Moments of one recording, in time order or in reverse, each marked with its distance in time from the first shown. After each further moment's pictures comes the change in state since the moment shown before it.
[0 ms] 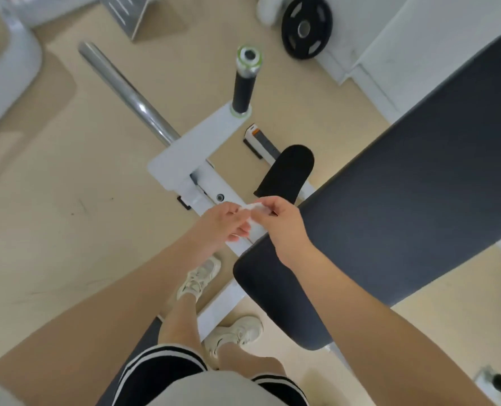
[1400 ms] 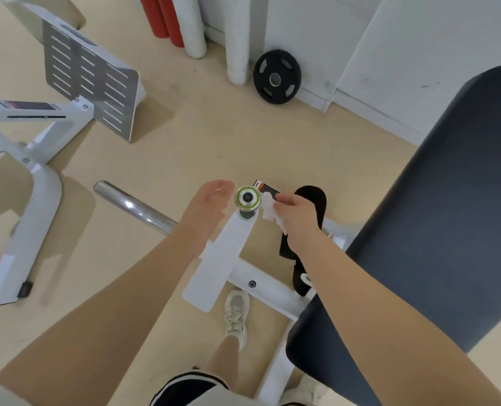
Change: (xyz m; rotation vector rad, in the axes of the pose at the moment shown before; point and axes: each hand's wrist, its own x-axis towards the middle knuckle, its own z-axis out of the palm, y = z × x) left_hand 0.111 0.194 -0.091 0.036 0.161 0.056; right_hand 0.139 -0.148 0.005 0.341 0.424 0.198
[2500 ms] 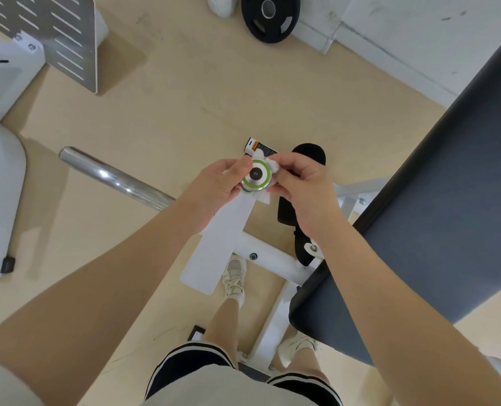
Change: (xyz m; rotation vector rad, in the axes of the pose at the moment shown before) left_hand 0.044 -0.020 -0.004 0.067 -0.375 -0.078; right_hand -0.010 -0.005 0.002 0.055 -0.277 -0.312
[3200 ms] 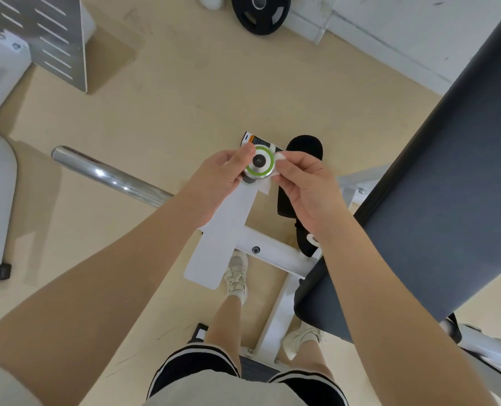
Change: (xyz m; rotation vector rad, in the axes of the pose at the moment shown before) left_hand -0.006 0.004 0.001 0.042 -0.076 0.062; right_hand -0.004 0.021 -0.001 0.413 0.027 0.092
